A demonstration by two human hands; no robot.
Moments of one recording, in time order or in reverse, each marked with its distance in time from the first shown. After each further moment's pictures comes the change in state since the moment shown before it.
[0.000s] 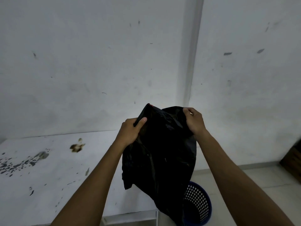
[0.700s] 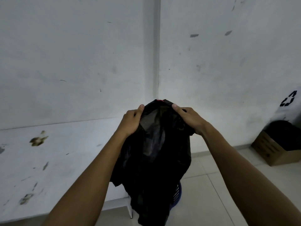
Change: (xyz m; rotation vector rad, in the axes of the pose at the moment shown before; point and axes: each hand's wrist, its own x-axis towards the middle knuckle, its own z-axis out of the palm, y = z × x) left_hand 0.023 0.078 0.186 0.022 -0.105 -0.067; right_hand 0.028 0.058 -0.182 -0.153 -0.369 0.069
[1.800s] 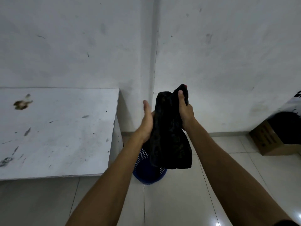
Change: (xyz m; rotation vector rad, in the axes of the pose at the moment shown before) left_hand -0.003 0.007 0.163 -0.930 -0.278 -0.440; right_hand 0.056 0.097 -0.007 0.418 0.204 0.305
